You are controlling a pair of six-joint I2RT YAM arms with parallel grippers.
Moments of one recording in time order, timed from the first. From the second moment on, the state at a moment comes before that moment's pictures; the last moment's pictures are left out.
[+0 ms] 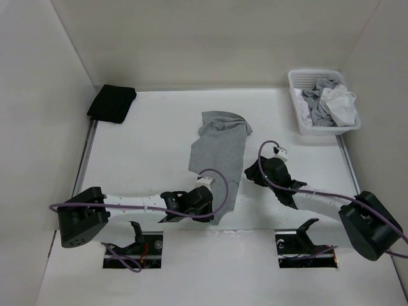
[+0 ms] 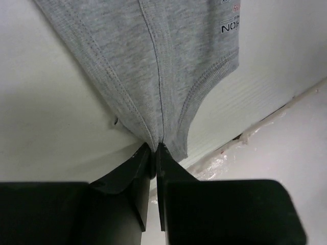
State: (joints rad) left arm -1.20 1.30 0.50 -0.11 -0.11 -0.92; right arm 0.59 1.20 0.35 0.28 0.23 0.87
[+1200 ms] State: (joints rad) left arm -0.79 0.60 1.33 -0.11 -0.24 -0.55; right arm 1.14 0.73 0.96 -0.22 0.15 0.69
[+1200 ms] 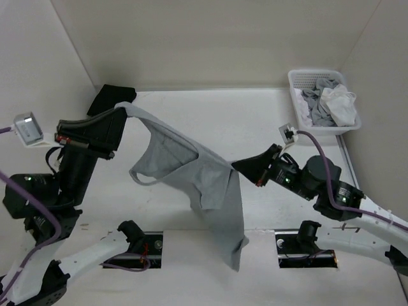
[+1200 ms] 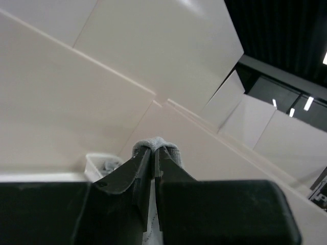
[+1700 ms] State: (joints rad) left arm -0.40 1.86 1.79 0.05 -0.07 -0.58; right arm 0.39 1.72 1.05 0.12 -0.25 0.81
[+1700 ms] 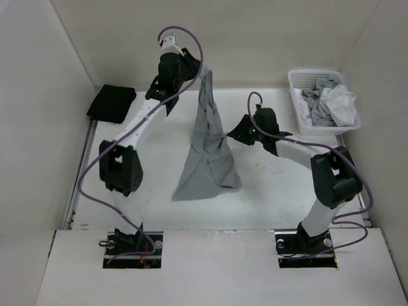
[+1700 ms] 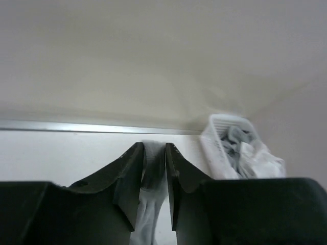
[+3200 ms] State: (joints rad) left arm -0.82 1.07 0.45 -0.47 -0.41 -0.93; right arm 0.76 1.31 0.54 0.21 0.05 0.62
